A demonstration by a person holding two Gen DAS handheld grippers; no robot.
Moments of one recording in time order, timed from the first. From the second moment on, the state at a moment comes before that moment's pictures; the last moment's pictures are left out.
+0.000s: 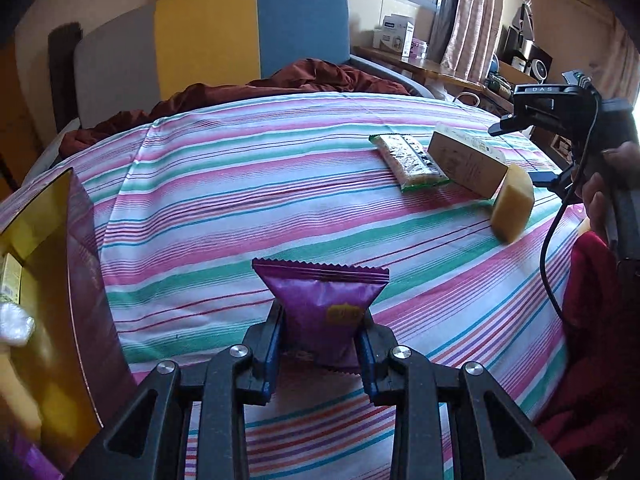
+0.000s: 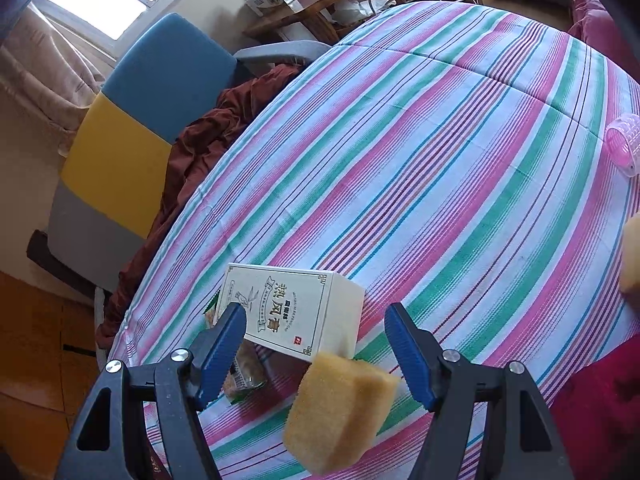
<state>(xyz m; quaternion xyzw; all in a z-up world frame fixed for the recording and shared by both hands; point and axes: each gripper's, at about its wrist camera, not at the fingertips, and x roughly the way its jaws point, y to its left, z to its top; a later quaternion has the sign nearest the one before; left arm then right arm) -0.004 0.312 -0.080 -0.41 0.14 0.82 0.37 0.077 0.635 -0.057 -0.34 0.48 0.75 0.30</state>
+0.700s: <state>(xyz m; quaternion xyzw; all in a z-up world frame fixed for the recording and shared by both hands) -0.006 0.307 -0.086 -0.41 0.14 0.83 0.37 0.051 0.609 -0.061 -0.37 0.49 0.77 0.18</state>
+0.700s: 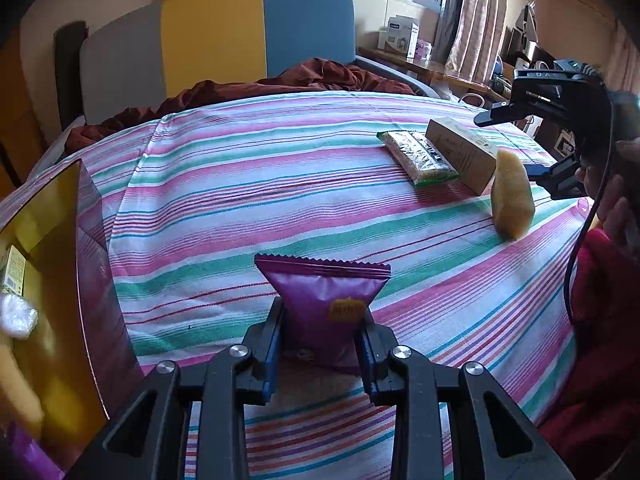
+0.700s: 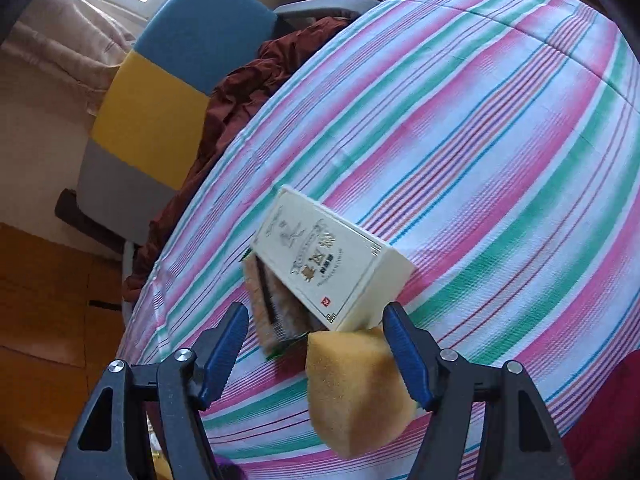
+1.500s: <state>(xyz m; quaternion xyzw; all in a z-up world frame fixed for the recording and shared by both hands) -0.010 0.303 -0.091 -0.41 0.13 0.82 0.37 0.014 0.562 -0.062 -0.49 0.30 0.79 0.21</state>
